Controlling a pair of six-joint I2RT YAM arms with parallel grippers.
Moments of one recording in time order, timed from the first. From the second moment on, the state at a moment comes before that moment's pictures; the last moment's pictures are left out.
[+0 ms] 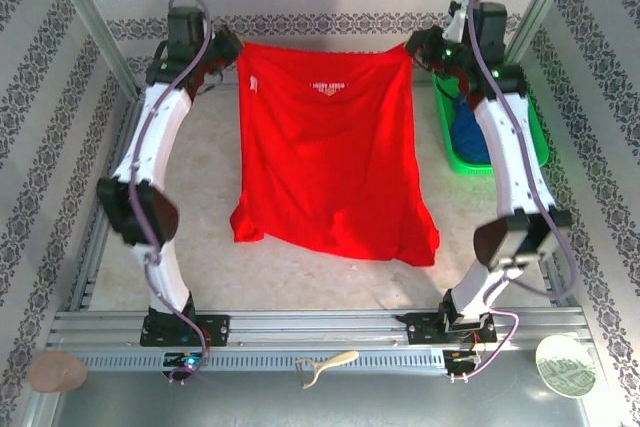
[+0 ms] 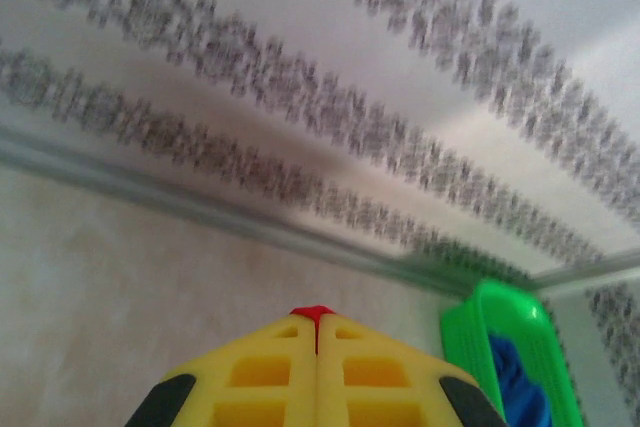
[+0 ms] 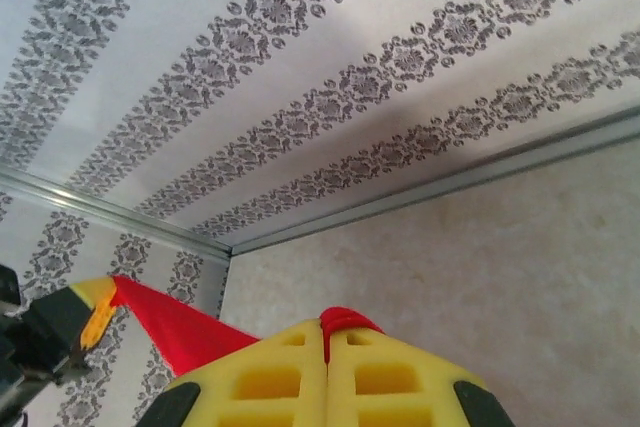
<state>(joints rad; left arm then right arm) -0.08 2.03 2.27 -0.60 0.23 -0.68 0.06 1.78 2.07 -0.65 -0.45 0.70</state>
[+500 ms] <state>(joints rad) -0.01 1.79 2.35 -0.49 0.35 -0.79 0.06 1.61 2.24 -0.59 -0.51 0.71</state>
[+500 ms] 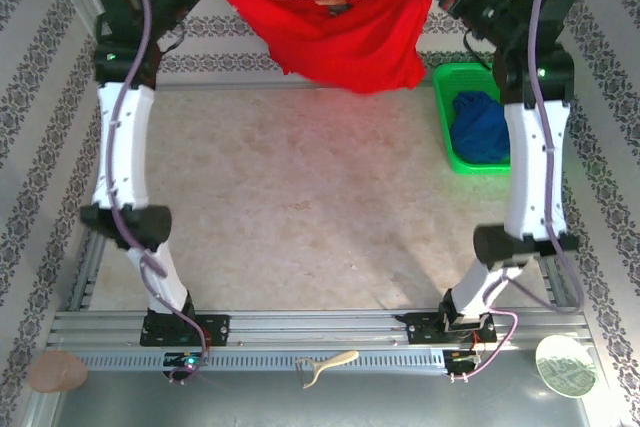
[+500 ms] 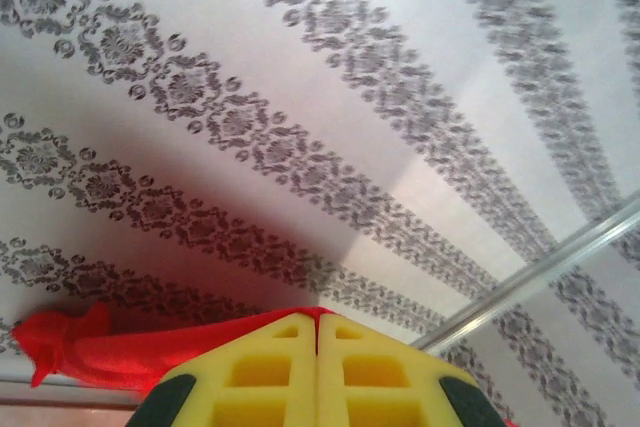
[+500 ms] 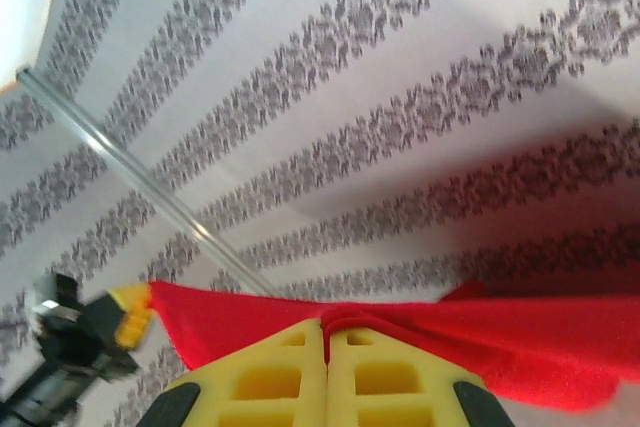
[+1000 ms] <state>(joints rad) 0.00 1.05 0.41 -0.13 0.34 -0.75 0.15 0.85 0.30 -0.25 -0.34 0.79</state>
